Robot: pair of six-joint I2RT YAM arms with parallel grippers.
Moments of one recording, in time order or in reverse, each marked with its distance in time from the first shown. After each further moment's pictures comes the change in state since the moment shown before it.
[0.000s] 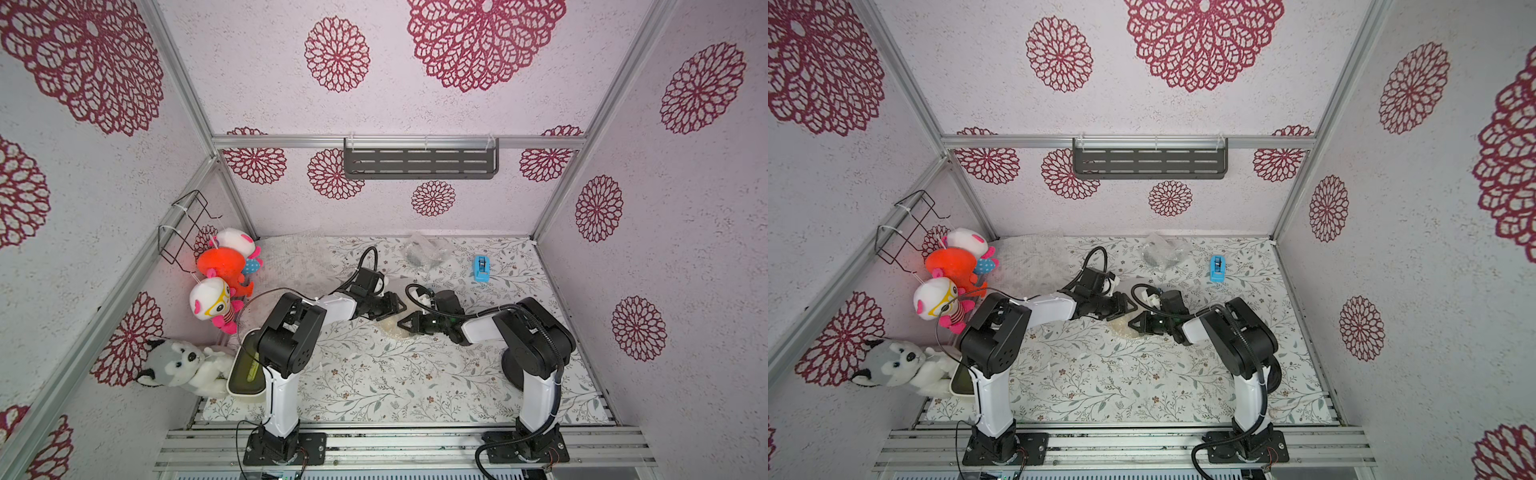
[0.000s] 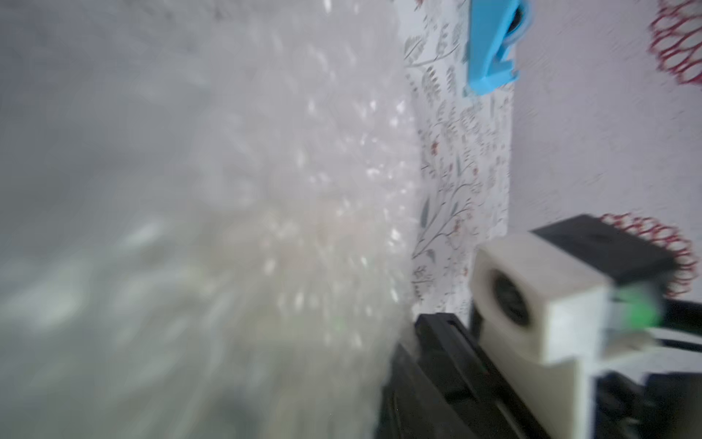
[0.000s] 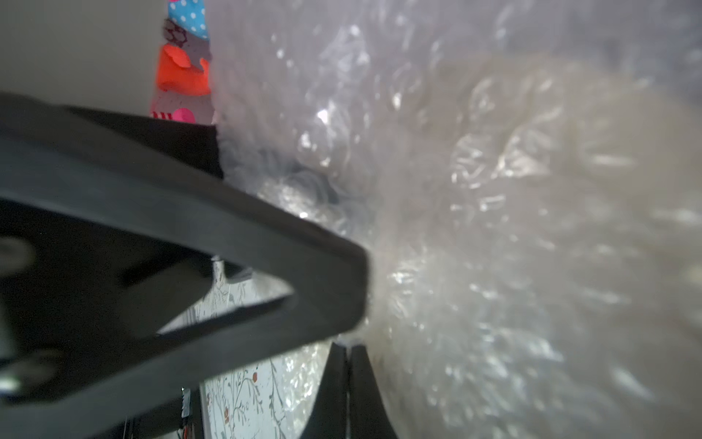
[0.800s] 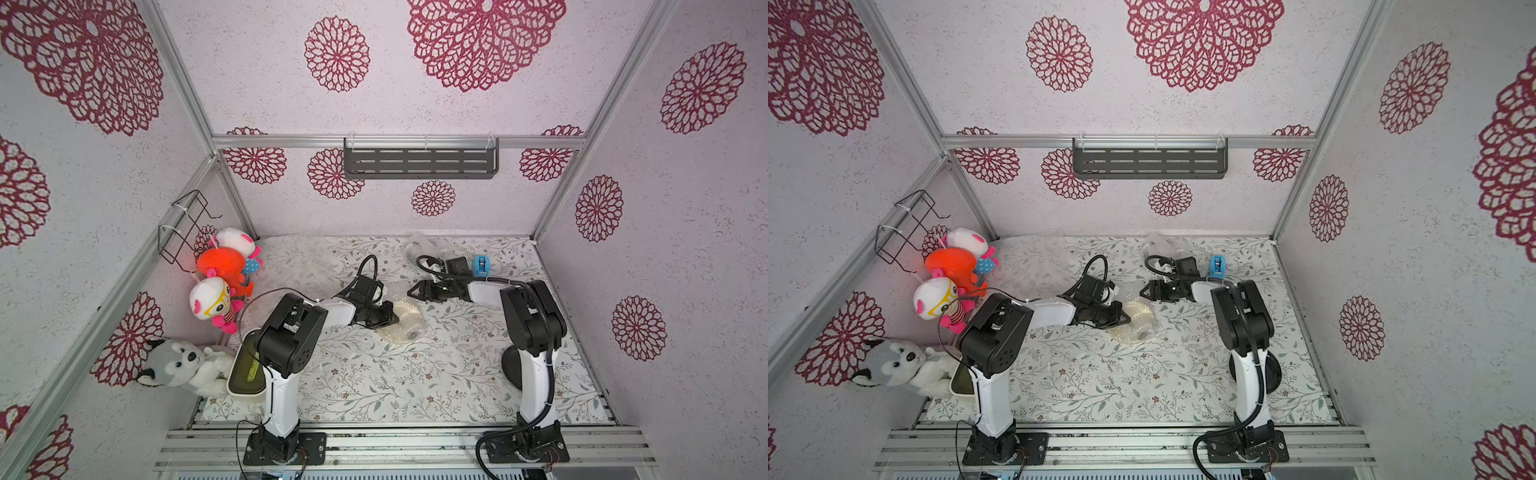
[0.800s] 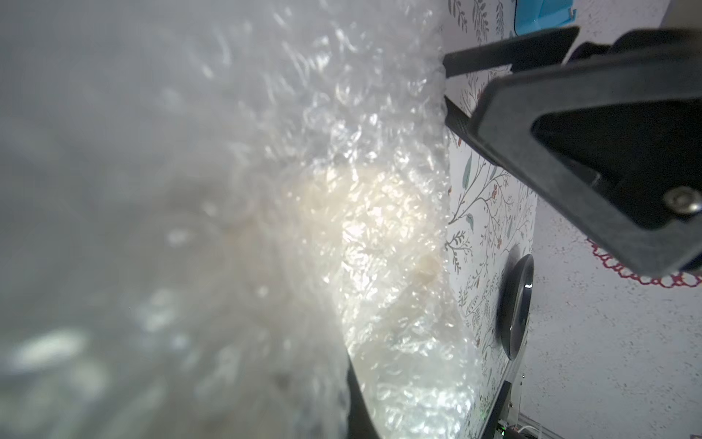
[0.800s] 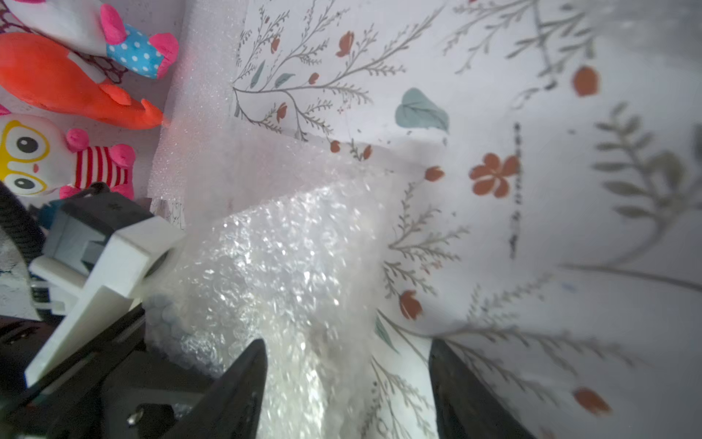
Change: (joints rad) left arm 0.002 -0.016 -0.076 0.016 0.019 0.058; right arm -0.207 0.239 0.565 -0.557 -0.058 -0.357
